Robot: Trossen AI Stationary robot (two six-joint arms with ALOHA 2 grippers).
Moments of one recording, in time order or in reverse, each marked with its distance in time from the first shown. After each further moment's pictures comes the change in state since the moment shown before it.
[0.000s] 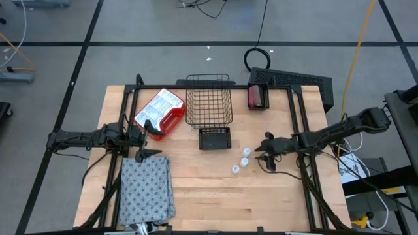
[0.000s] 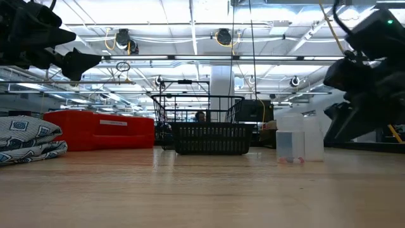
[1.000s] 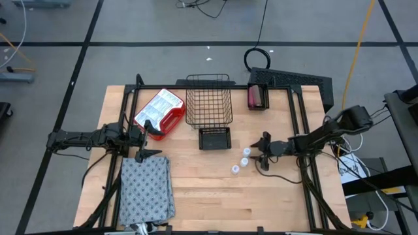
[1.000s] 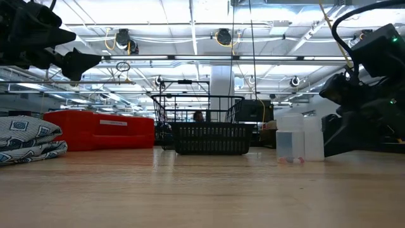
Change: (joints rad) left arm 0.000 0.000 0.000 0.000 0.000 0.000; right arm 0.026 0.414 -0.091 0.577 0.160 -0.018
